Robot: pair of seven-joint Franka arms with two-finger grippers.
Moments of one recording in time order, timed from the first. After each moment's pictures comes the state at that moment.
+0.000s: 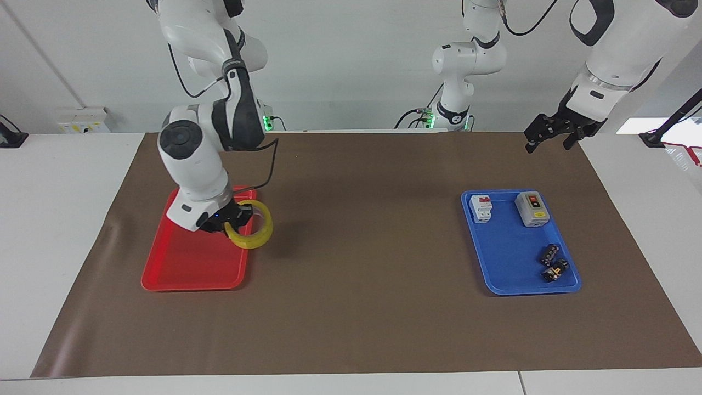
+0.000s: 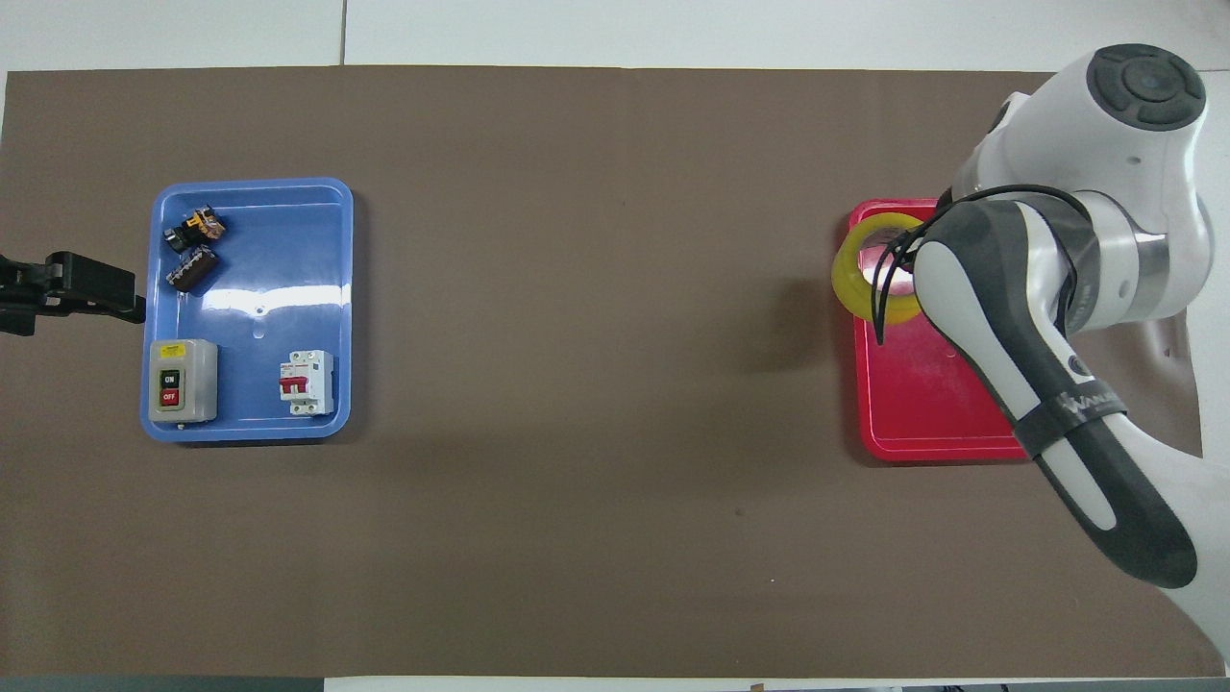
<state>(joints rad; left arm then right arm) -0.02 -0.04 -0.03 -1.63 -0.02 1.54 -0.06 0.10 0.30 -0.04 -1.72 -0.02 1.94 -0.23</state>
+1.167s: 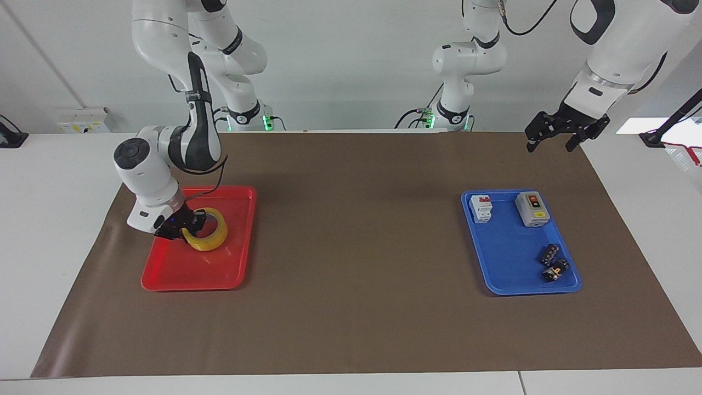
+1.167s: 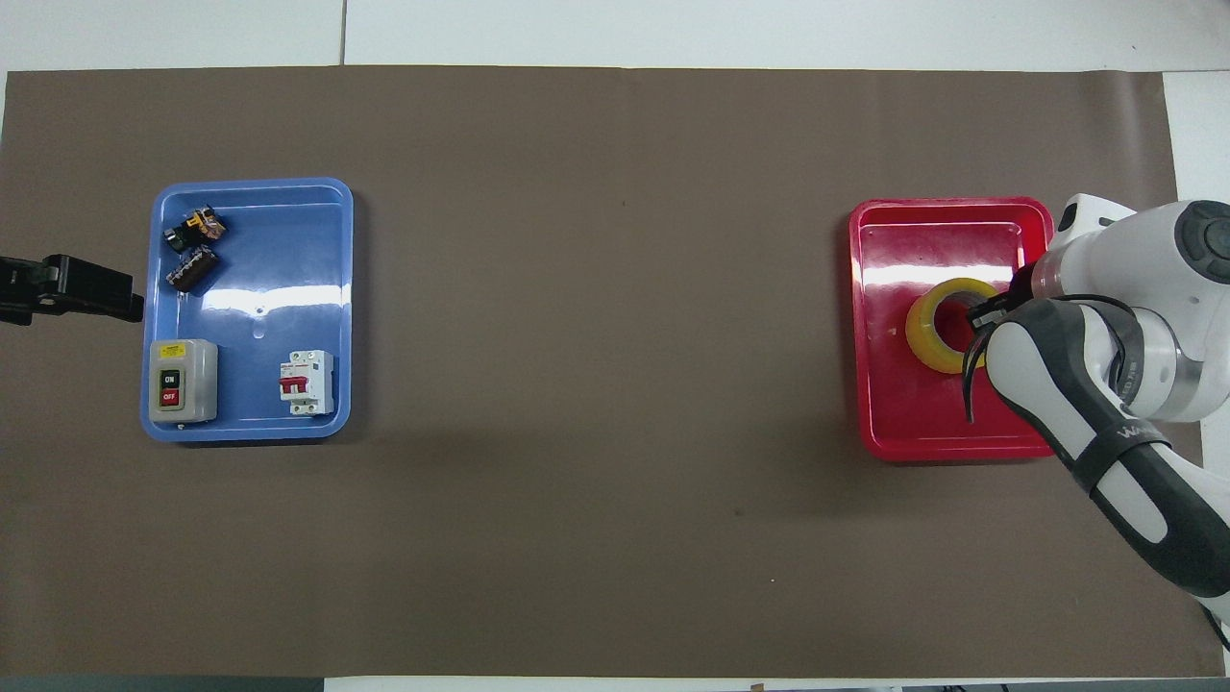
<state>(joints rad) -0.02 -0.04 -0.03 -1.63 -0.02 1.55 0.02 -0.07 0.23 -0.03 -2.10 -0.02 2.35 -0.50</state>
